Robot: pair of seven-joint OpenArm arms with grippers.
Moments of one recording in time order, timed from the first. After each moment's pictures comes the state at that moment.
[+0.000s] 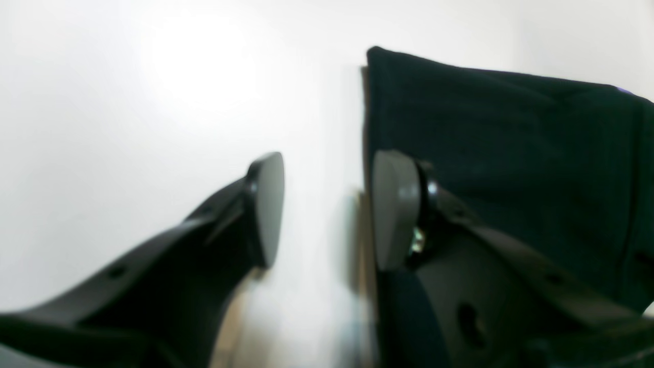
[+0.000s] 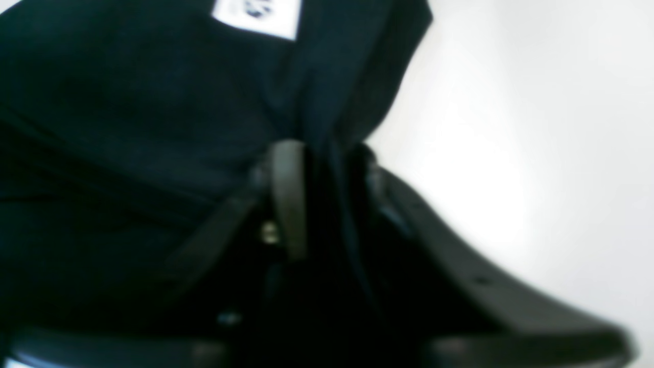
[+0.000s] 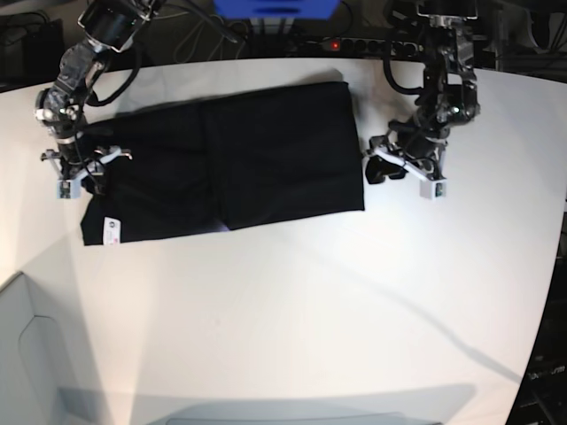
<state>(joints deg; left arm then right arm) 16.3 -12.7 -8.7 98.1 -38.1 -4.9 43.9 -6.5 0.5 40.7 81.9 -3.6 39.4 -25.1</state>
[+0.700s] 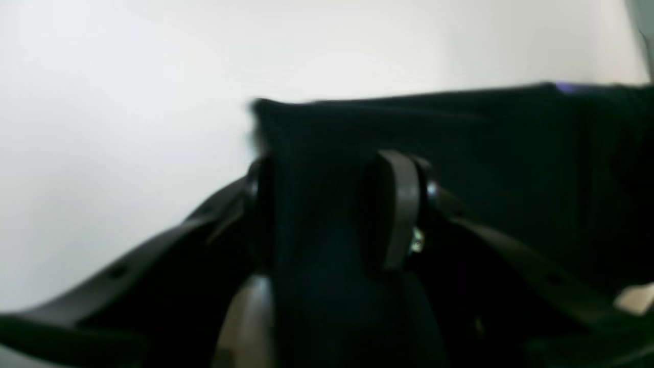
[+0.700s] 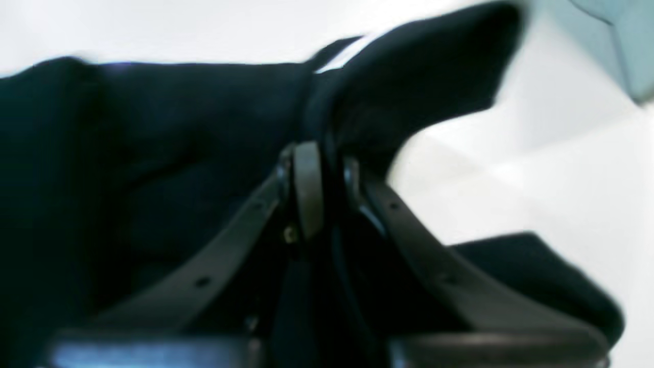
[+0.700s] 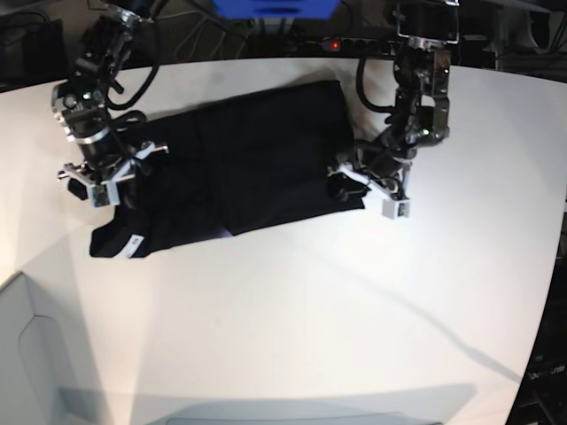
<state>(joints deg) 9.2 -9.6 -0.2 90.5 -38.5 -5.1 41.8 -14.8 -5.4 27.6 109.5 -2.6 39.7 -31.0</state>
